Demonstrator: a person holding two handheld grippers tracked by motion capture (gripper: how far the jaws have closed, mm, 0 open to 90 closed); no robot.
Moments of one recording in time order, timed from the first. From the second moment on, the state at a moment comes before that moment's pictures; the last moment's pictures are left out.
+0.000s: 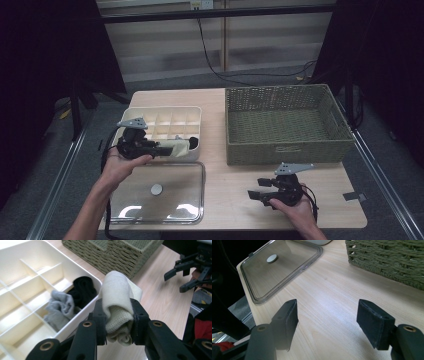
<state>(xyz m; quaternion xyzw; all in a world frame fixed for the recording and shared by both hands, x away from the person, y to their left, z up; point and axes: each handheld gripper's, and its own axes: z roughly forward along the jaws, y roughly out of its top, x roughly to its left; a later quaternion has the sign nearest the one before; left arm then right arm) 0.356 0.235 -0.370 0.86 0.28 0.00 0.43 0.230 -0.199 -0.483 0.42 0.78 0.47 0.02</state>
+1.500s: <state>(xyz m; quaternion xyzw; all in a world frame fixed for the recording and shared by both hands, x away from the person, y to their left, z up) 0.427 0.274 -0.376 0.88 0.38 0.01 0.27 0.233 -0.195 -0.486 0.42 0.78 0.47 0.01</state>
